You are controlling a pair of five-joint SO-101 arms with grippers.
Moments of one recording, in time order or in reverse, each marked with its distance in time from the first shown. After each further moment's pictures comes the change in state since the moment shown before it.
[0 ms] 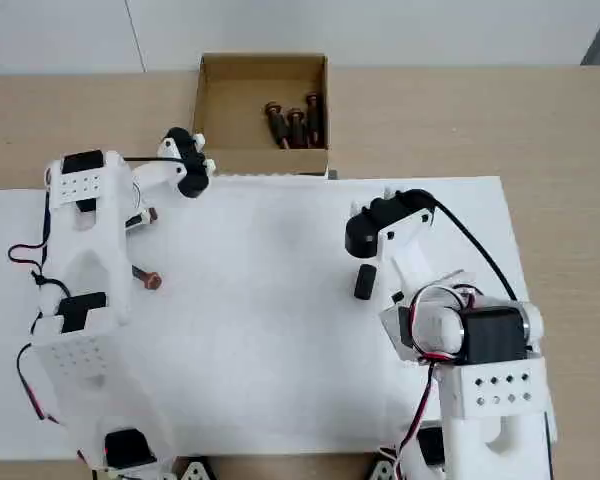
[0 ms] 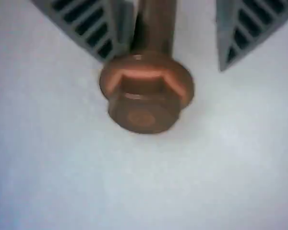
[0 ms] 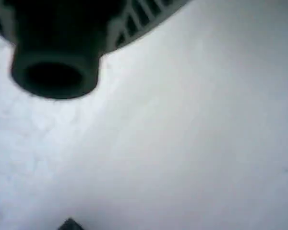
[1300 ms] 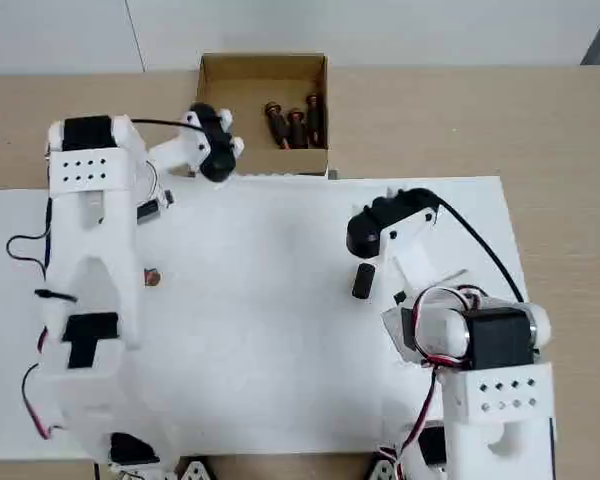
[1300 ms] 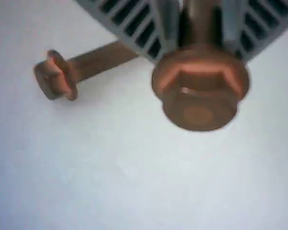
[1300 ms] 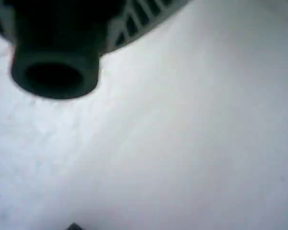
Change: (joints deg) left arm 7.1 -16.1 -10.0 28.8 8.0; right arm 0.0 0.0 -4.0 2.9 0.0
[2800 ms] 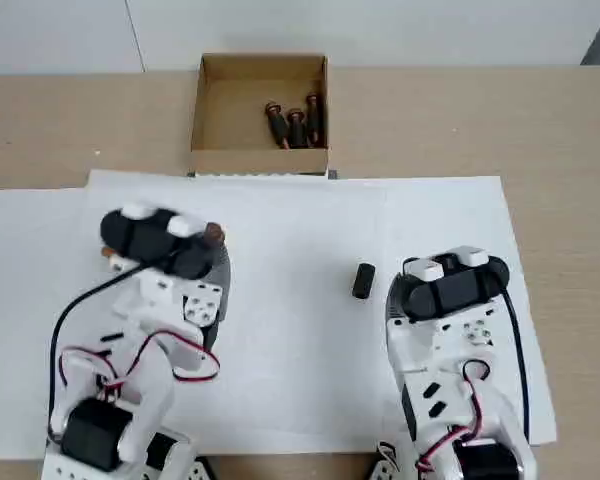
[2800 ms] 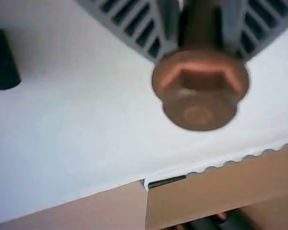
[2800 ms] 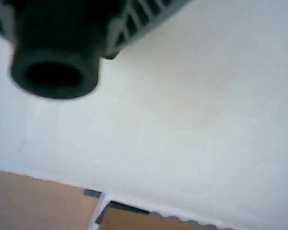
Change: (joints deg) left arm 23.6 -100.7 82.9 -37.5 69.1; right arm -0.1 -52.0 37.6 -29.2 -16.8
